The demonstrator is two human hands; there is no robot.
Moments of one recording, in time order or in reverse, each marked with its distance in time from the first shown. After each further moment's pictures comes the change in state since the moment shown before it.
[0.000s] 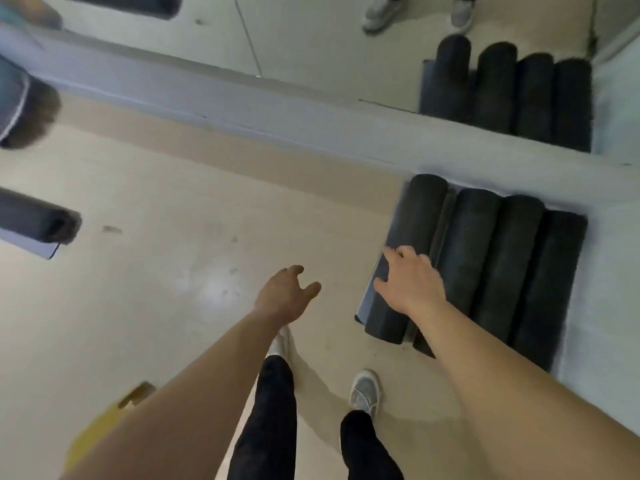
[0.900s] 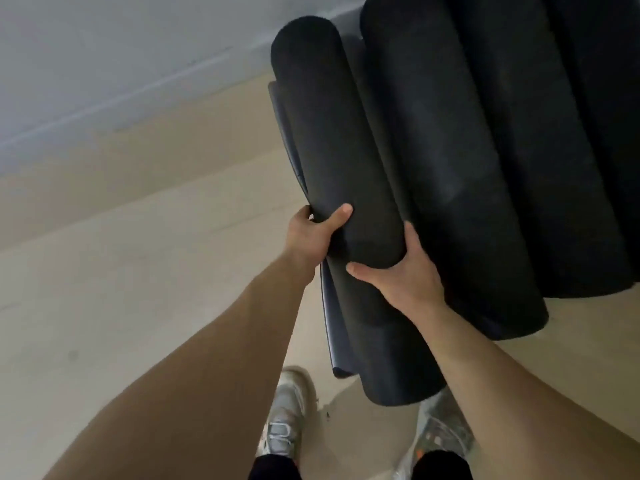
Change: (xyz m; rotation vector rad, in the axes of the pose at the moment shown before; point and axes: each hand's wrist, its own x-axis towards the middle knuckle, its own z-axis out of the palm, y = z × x) left_hand 0.380 0.083 0.331 -0.555 -0.274 0.145; right_hand 0.232 0.166 0.363 1.106 0.227 0.660
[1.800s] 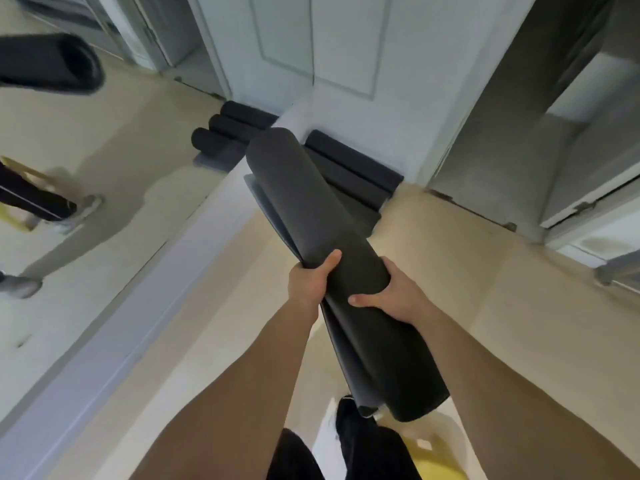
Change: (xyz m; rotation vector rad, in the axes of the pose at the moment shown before) left_hand -0.716 0.179 -0.366 0.324 -0.427 0.167; right_hand -0.829 -0.229 -0.019 0.544 0.262 0.047
